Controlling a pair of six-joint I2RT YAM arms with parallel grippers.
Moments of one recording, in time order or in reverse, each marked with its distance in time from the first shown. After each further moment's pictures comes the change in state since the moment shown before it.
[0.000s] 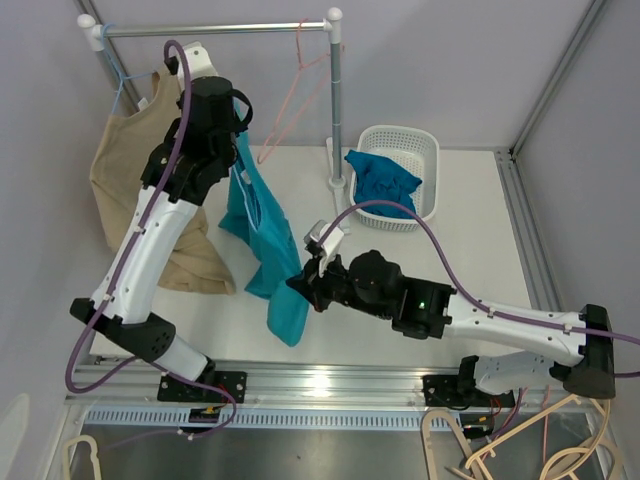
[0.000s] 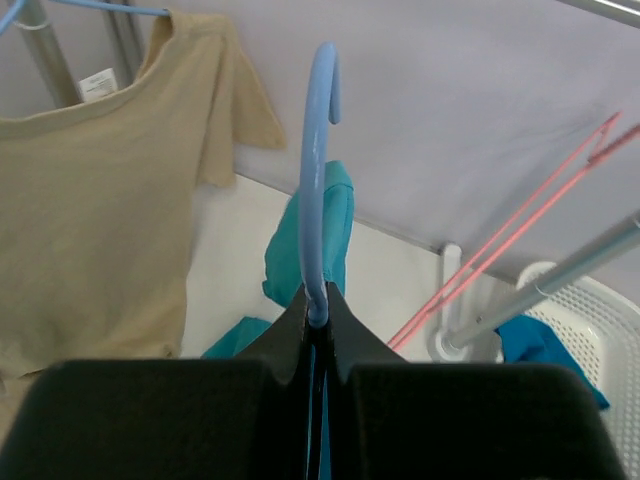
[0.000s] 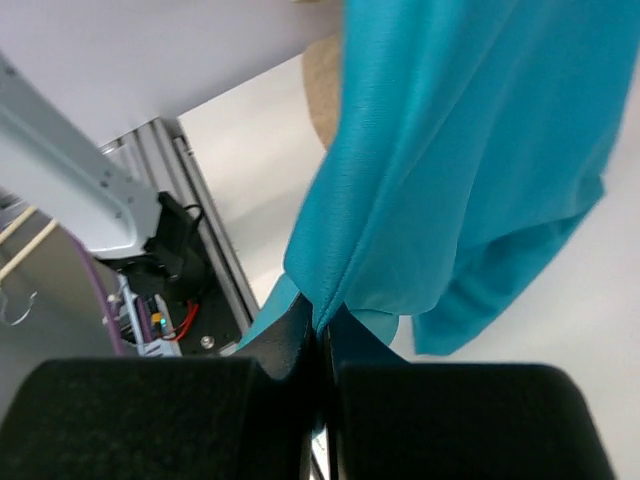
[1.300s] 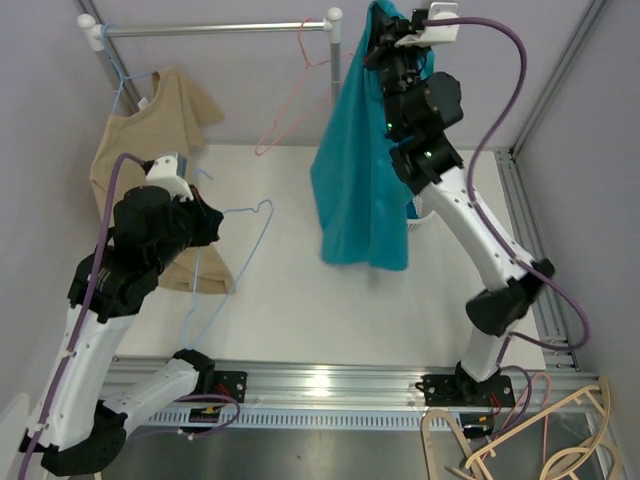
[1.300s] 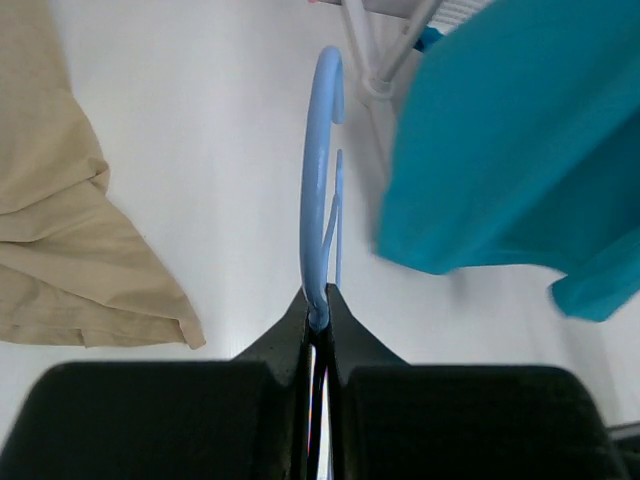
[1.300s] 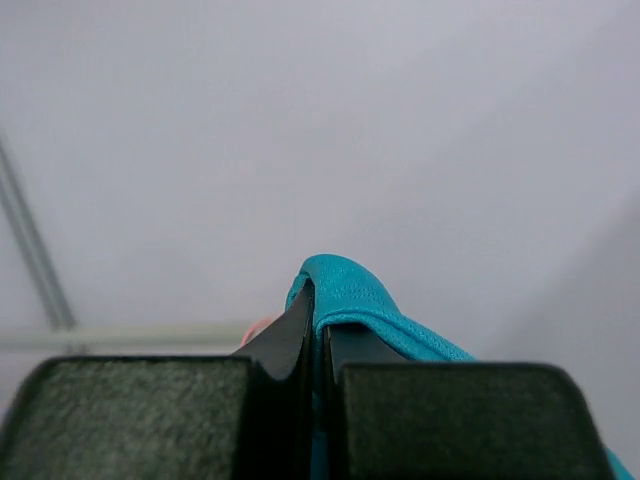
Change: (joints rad) left arm 0.032 -0.655 -0.581 -0.262 0.578 -0.053; right arm -0.633 0.499 0.993 0.314 0.250 -0.248
